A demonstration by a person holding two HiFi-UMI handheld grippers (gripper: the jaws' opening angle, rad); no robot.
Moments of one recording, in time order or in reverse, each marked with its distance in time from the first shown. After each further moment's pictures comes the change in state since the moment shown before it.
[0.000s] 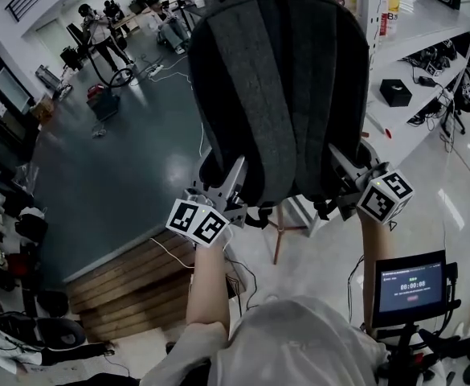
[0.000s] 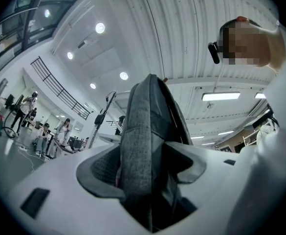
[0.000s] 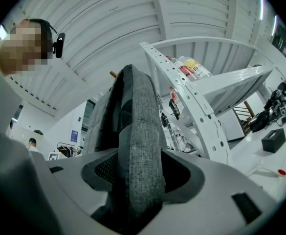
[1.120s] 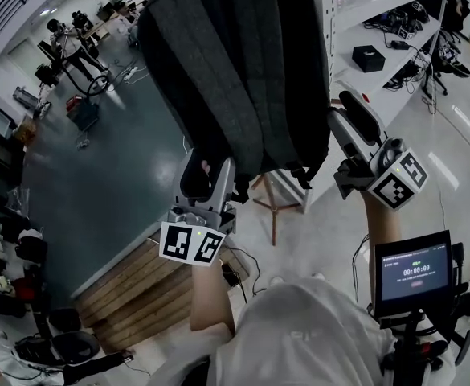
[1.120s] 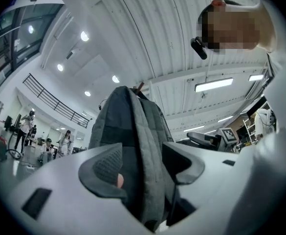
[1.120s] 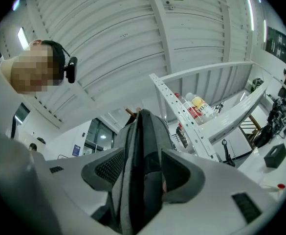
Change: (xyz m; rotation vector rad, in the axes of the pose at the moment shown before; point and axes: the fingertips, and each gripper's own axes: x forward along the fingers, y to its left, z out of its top) left arm -0.033 -0.059 0.013 0.165 0.017 0.020; right arm -0.059 0.036 0.075 -0.034 -0.252 0.037
